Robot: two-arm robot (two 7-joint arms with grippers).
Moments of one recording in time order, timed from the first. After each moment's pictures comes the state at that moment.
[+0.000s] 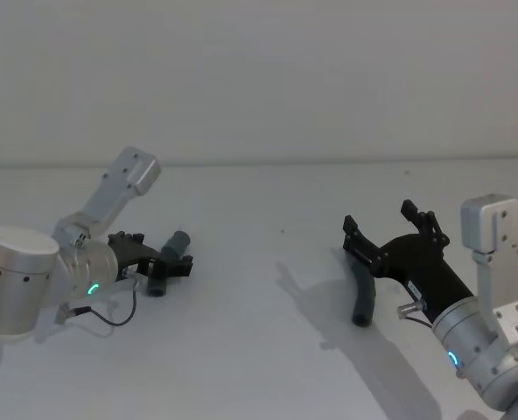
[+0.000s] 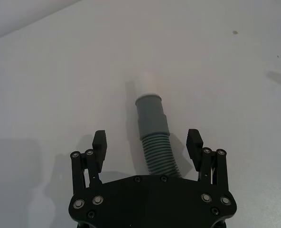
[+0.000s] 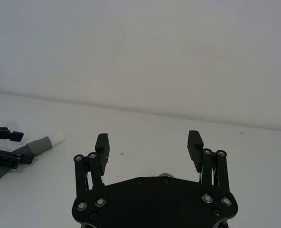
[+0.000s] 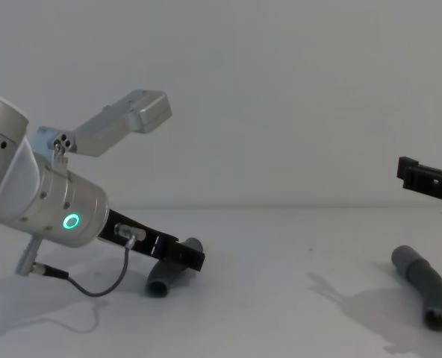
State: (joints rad) left arm -0.55 0.29 0.50 -1.38 -0.28 0.72 -0.26; right arm -0.01 0.34 -0.23 -1.77 0.29 0.03 0.07
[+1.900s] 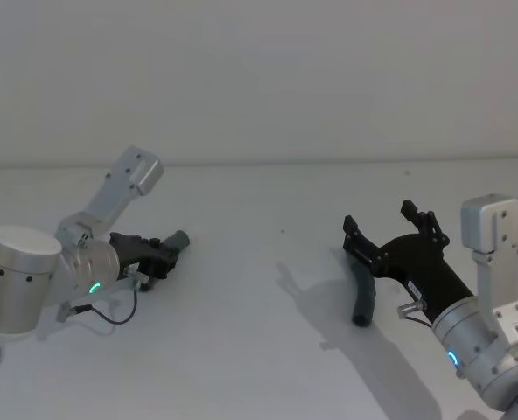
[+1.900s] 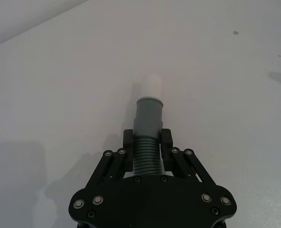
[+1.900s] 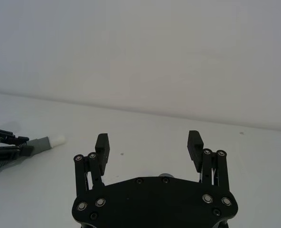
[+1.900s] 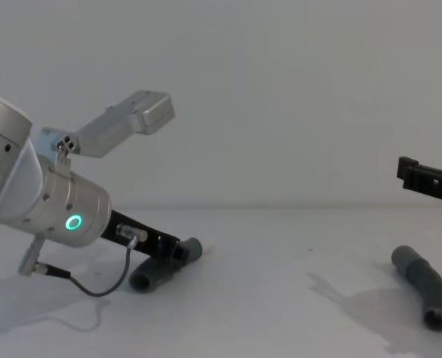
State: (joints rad) left arm -0.56 0.28 0.51 -1.37 -0.26 0.70 -0.27; right arm -0.01 0.34 -0.23 -1.77 0.29 0.03 0.07
